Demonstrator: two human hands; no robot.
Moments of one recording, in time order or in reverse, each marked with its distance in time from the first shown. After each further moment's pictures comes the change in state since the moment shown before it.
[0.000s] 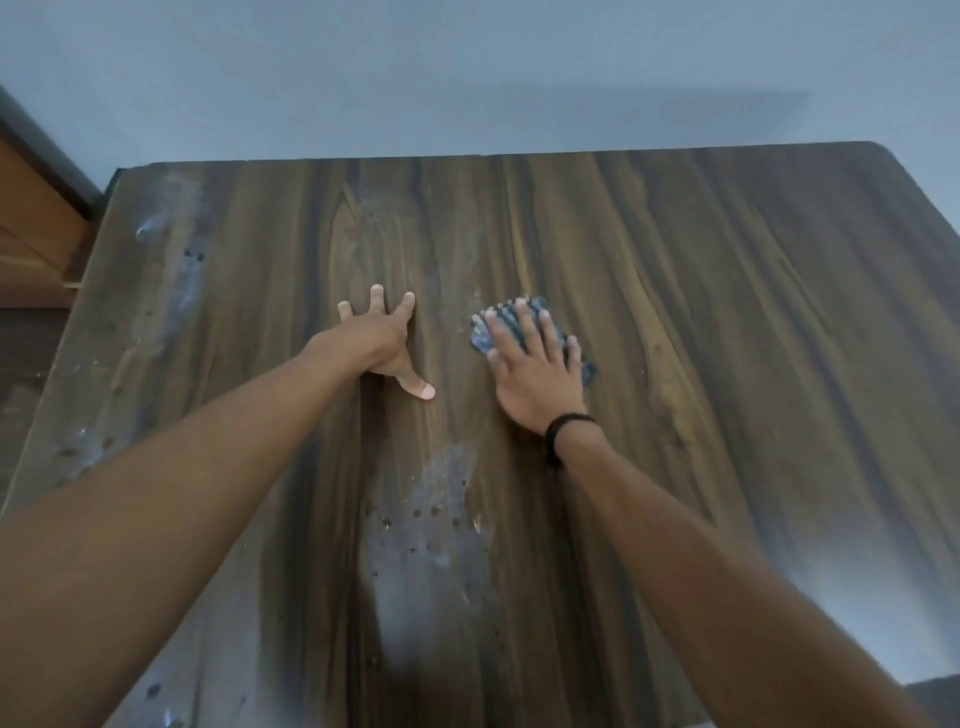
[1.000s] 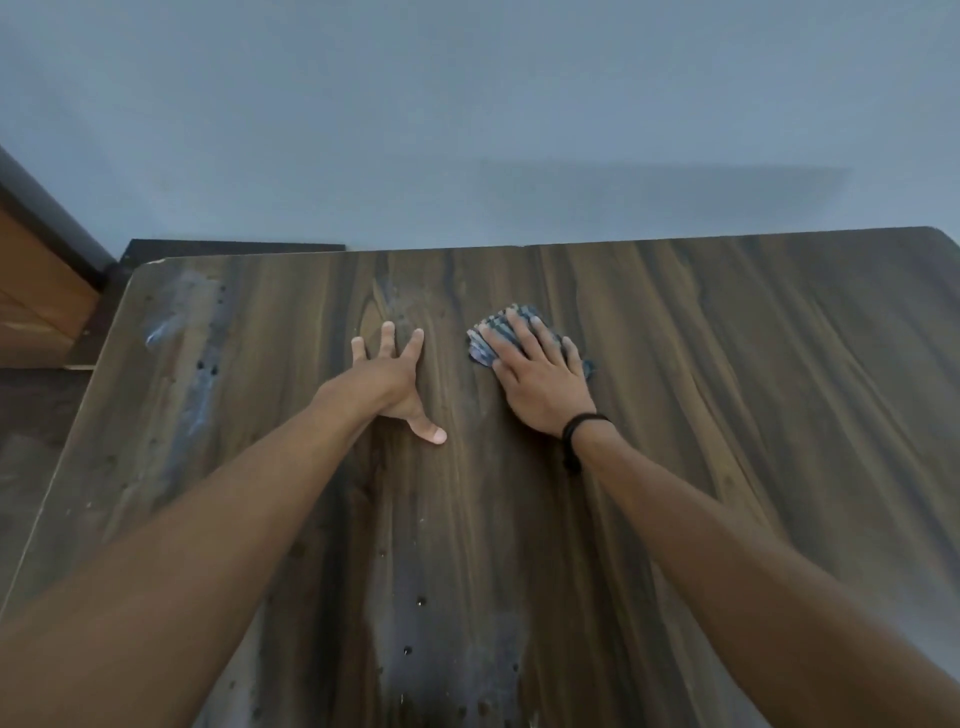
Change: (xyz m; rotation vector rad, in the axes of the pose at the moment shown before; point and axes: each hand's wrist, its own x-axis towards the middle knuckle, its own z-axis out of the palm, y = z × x) left_hand 0.082 -0.028 -0.075 -0.043 -0.041 0.008; right_hand 0.170 -0.013 -0.013 -0.050 0.000 -0.106
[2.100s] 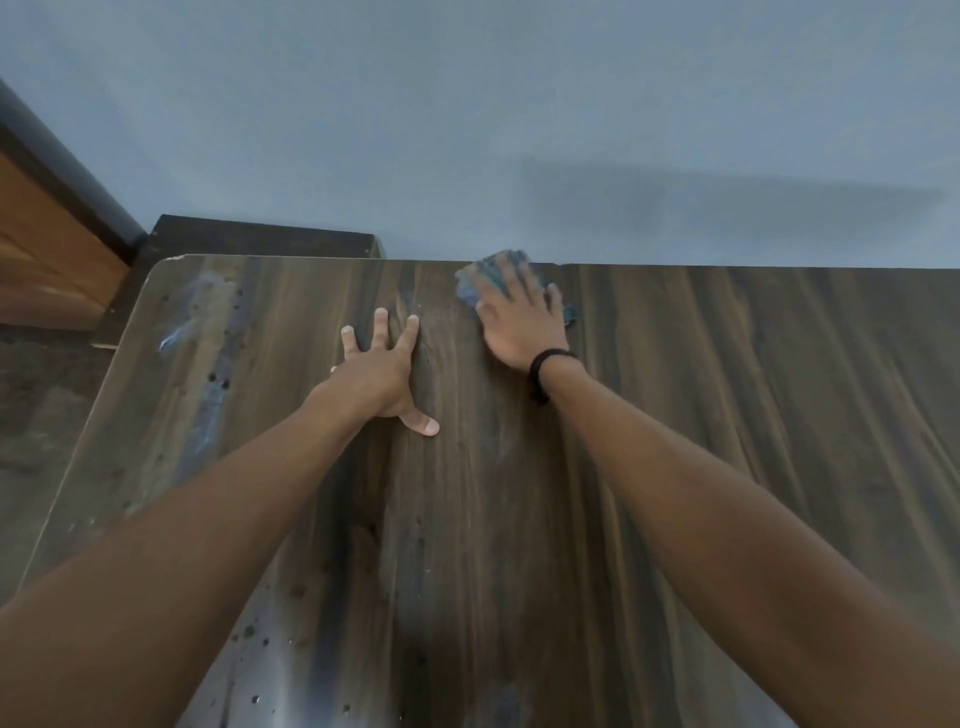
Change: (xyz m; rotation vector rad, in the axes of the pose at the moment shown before) left_hand 0.023 -0.023 -0.031 -0.073 0.067 -0.039; right_hand 0.123 -0.040 -0.016 -0.002 -0.019 -0.100
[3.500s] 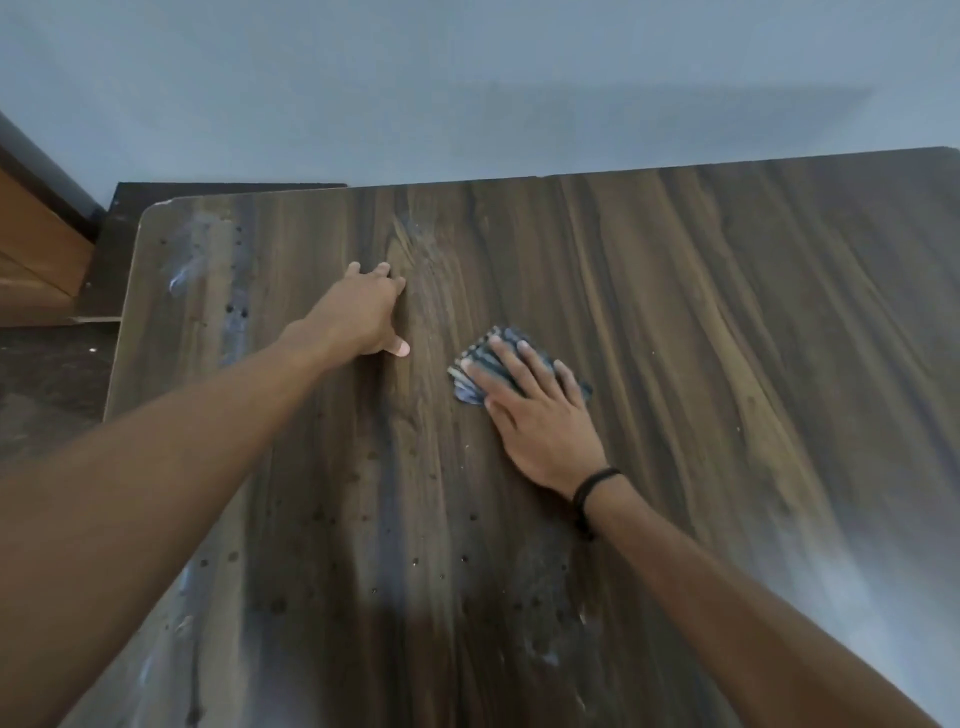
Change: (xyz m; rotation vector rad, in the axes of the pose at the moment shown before) left_hand -0.041 -0.043 0.014 0.228 0.243 0.274; right_hand -0.235 -0.051 0.064 -0.061 0.141 -0.007
